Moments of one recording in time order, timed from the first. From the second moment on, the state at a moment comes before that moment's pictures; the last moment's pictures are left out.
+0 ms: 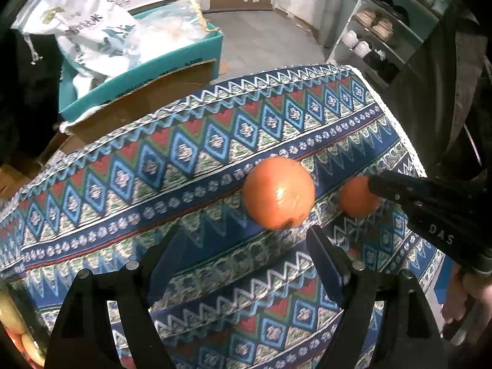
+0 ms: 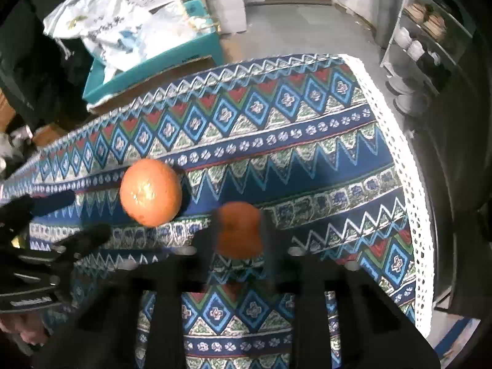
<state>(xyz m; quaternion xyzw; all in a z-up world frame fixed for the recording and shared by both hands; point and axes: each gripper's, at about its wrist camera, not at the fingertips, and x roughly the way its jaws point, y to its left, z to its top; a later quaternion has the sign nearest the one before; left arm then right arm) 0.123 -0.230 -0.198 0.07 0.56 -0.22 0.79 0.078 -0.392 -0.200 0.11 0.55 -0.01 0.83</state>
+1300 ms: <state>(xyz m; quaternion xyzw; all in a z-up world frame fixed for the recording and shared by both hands) 0.144 -0.268 -0.237 0.06 0.57 -0.24 0.78 0.070 -0.414 -0.241 0.14 0.58 -0.03 0.80</state>
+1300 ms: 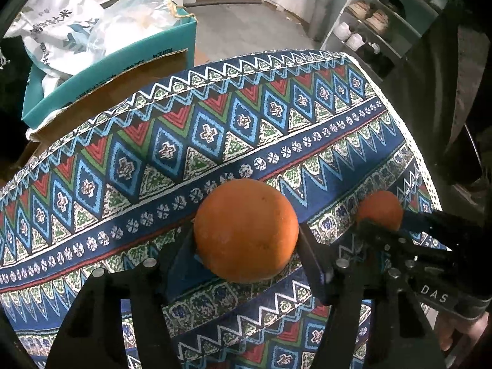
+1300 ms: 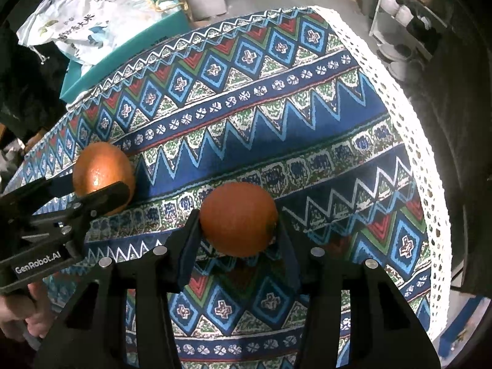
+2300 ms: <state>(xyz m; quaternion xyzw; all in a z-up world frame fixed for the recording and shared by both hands) 0.101 -0.165 -0.159 0.05 0.52 -0.19 0.83 0.064 -0.351 -0.152 0.08 0.50 0.04 0.86</state>
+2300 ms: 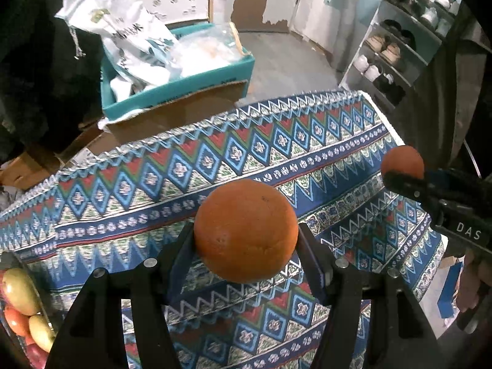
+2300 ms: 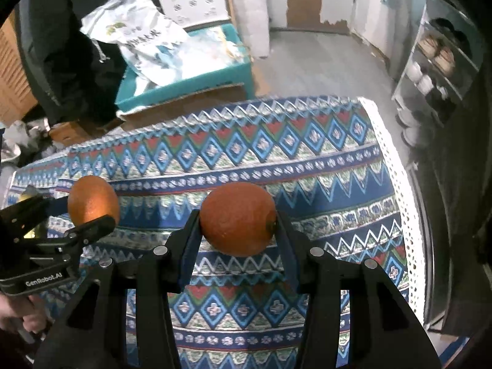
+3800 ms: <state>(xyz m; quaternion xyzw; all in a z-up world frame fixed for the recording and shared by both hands) 0.033 0.080 -0.092 -0.05 0.48 -0.03 0.88 0.077 -0.072 -0.088 -0.02 0.48 0.27 0.84</state>
